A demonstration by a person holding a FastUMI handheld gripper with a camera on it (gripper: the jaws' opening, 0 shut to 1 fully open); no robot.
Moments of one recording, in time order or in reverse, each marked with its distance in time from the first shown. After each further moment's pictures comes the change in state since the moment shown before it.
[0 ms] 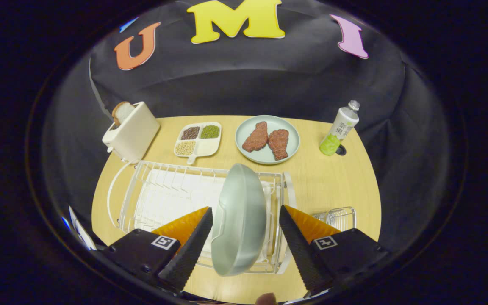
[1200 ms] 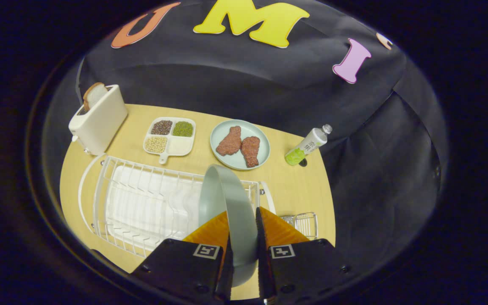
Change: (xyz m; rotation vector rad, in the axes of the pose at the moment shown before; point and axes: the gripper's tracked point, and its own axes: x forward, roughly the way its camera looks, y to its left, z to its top) arm -0.039 0.025 0.027 -0.087 0.000 -0.341
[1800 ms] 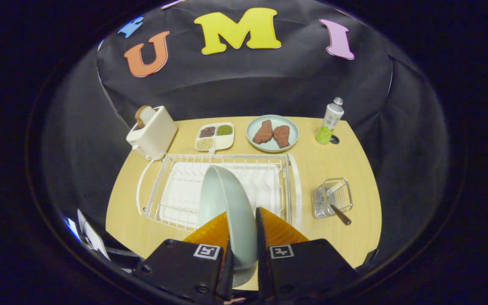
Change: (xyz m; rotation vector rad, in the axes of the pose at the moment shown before) arm -0.061 -0.006 -0.112 0.137 -0.051 0.444
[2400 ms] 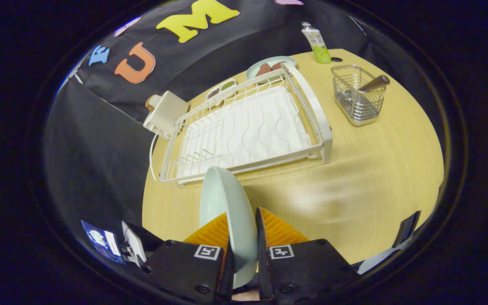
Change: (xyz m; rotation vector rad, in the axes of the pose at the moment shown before) arm 0.078 -0.002 -0.165 0.268 0.160 0.317
